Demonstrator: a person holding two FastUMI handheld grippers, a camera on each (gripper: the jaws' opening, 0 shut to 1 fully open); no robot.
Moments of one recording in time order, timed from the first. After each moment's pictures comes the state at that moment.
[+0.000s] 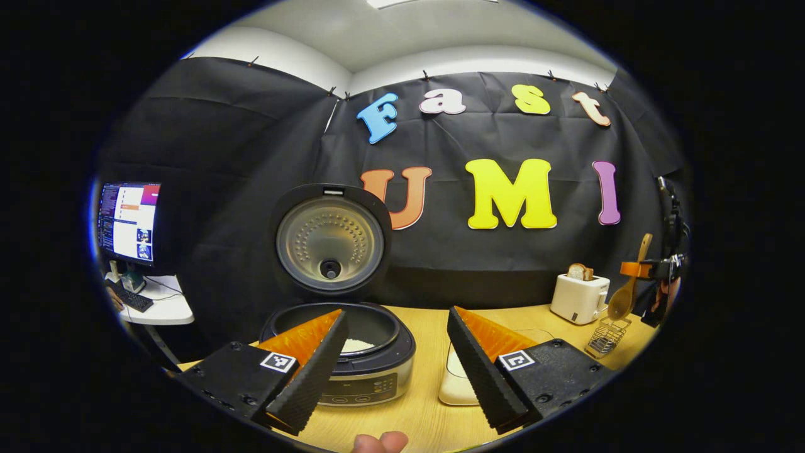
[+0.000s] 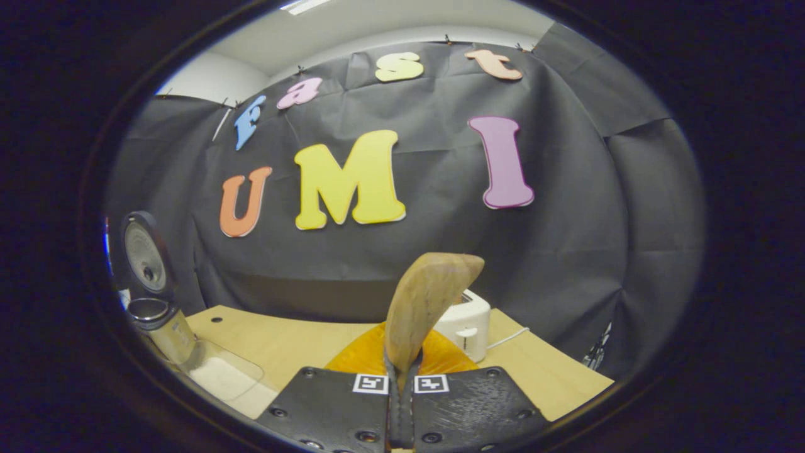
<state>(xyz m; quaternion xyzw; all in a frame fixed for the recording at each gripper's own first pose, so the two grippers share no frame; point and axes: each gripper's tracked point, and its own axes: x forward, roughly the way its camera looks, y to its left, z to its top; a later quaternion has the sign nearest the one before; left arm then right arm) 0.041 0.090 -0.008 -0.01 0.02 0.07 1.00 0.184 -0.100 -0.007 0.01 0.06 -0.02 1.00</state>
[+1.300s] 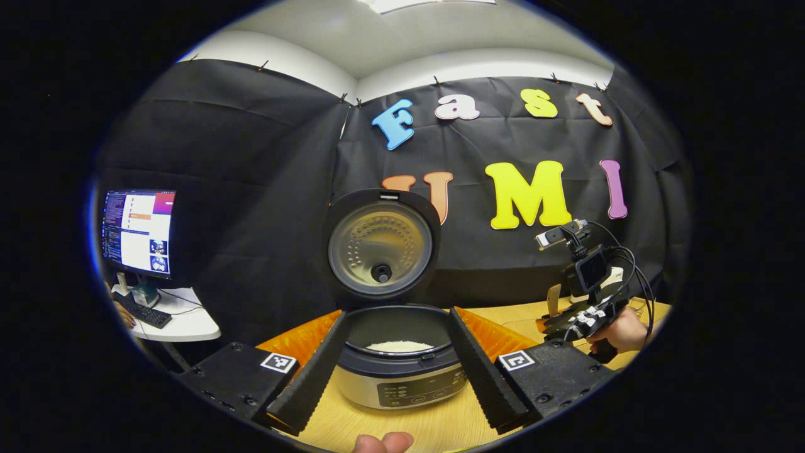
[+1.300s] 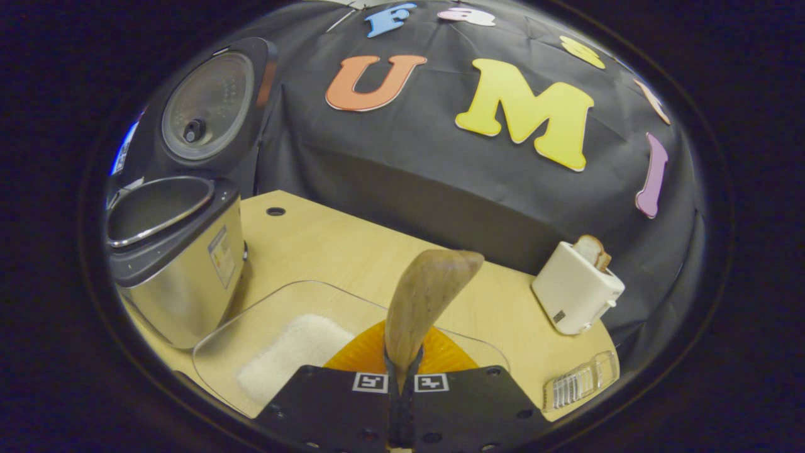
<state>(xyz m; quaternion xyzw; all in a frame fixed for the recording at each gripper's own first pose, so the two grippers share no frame) 0.006 0.180 -0.015 0.01 0.01 0.09 1.00 0.203 0.178 -0.173 -0.16 0.27 0.07 0.95</state>
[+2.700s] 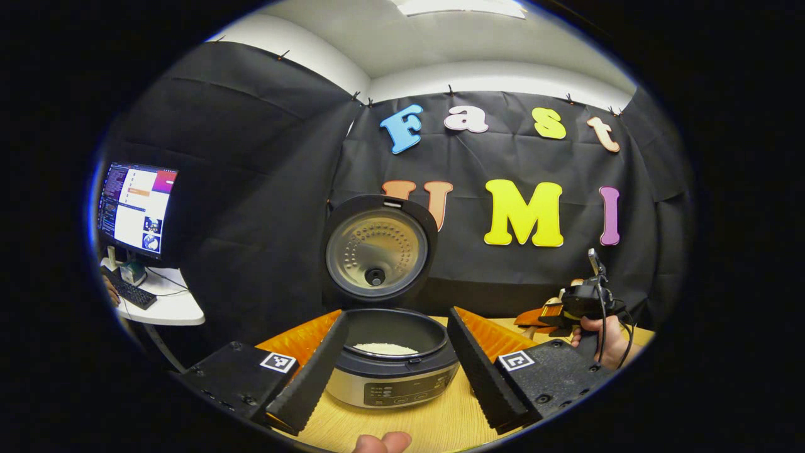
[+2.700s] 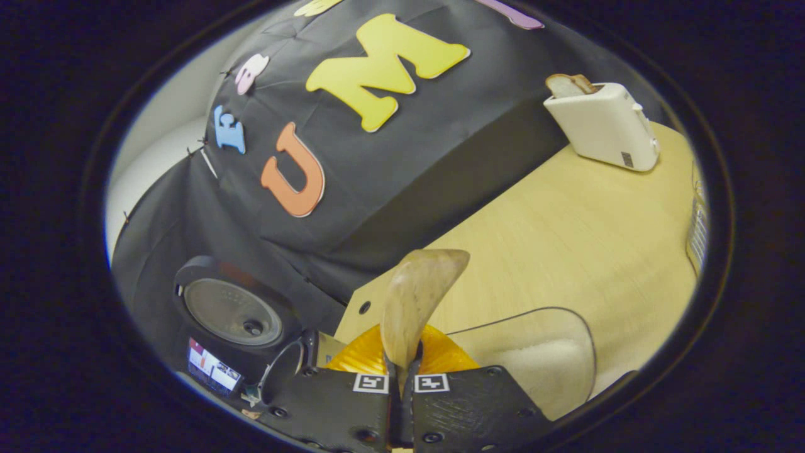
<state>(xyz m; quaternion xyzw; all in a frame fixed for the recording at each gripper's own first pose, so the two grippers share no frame) 0.002 0.168 -0.007 -0.05 0.00 0.06 1.00 0.215 0.172 -0.131 0.35 0.28 0.13 0.88</state>
